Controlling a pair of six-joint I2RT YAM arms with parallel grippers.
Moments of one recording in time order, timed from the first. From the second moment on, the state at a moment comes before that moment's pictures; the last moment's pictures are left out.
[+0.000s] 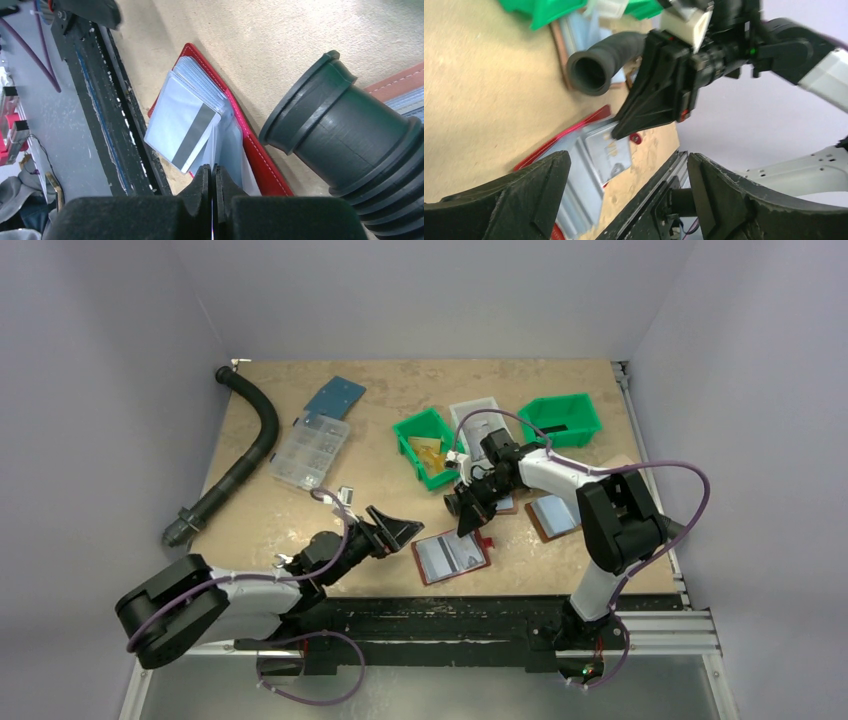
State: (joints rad) left arm -0.87 1.12 0.09 0.97 -0.11 -1.10; right arm 0.46 1.74 1.06 -0.67 -0.79 -0.33
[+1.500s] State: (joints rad) left arm -0.93 1.71 0.22 1.45 0.16 -1.10; right arm 0.35 1.75 1.11 -0.86 -1.14 -0.53
